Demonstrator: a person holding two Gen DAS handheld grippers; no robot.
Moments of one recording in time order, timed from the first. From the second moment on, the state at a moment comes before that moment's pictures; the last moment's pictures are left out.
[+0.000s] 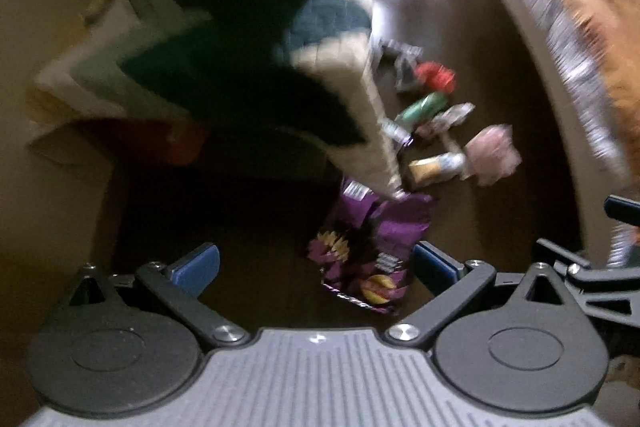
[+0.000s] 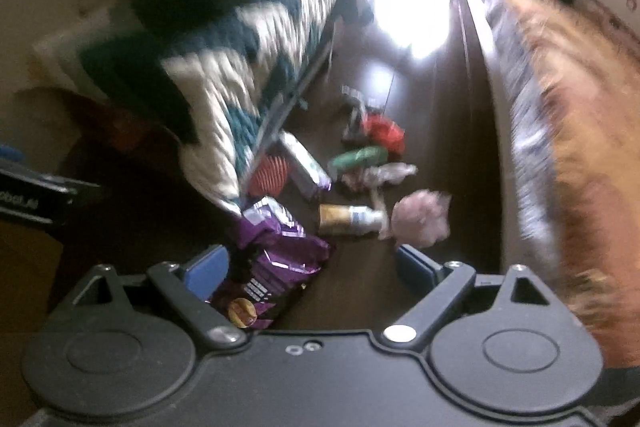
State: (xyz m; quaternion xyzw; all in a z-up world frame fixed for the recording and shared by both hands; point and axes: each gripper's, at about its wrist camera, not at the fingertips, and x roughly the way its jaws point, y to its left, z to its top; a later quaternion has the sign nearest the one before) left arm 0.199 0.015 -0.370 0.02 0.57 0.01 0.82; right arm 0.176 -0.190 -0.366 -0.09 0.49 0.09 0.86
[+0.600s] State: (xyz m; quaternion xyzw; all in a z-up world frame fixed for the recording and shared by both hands) left arm 0.258 -0.074 -0.591 0.12 0.54 -0.11 0.83; right arm 0.329 -0.268 -0.599 -0.03 0.51 -0.01 0.86
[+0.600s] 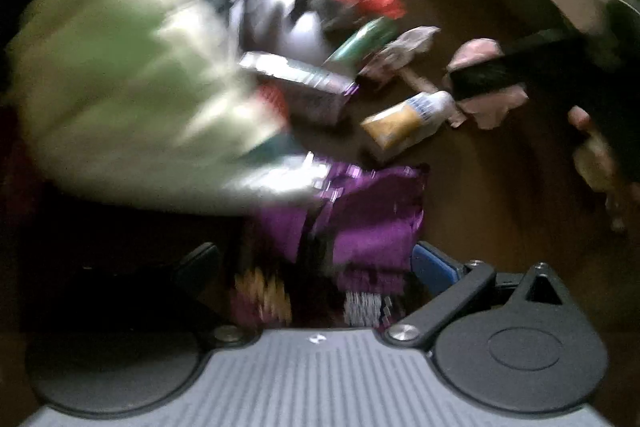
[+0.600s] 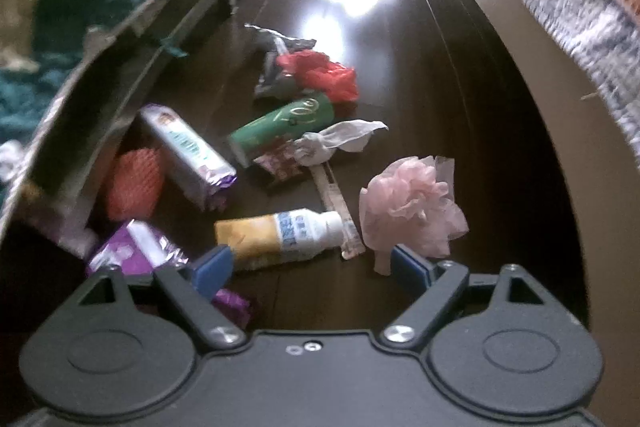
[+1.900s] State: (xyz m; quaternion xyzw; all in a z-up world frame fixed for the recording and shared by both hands) left arm 0.302 -0.019 -0.735 -0.01 0.66 -0.10 0.75; right arm 0.394 -0.257 -0.742 0.06 0.66 -0.07 0.74
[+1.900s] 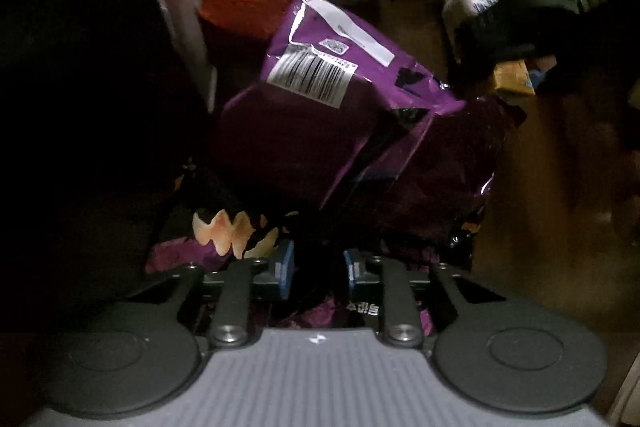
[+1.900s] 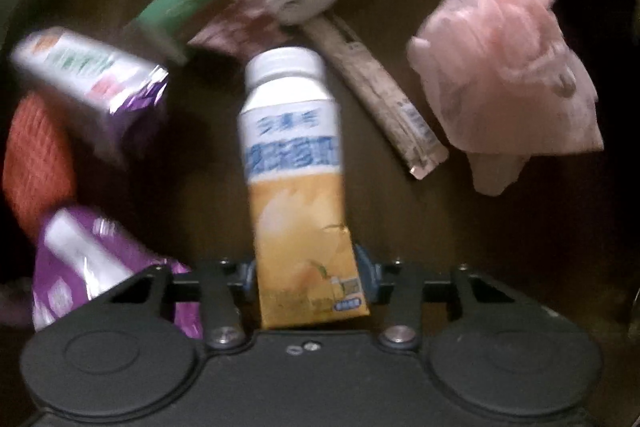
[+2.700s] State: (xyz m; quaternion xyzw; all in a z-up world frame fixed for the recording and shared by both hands) left arm 0.272 -0.079 -0.651 0.06 0.61 -0.18 0.77; right arm 0.275 -0.338 -0.598 -0.07 0.59 0.06 0.80
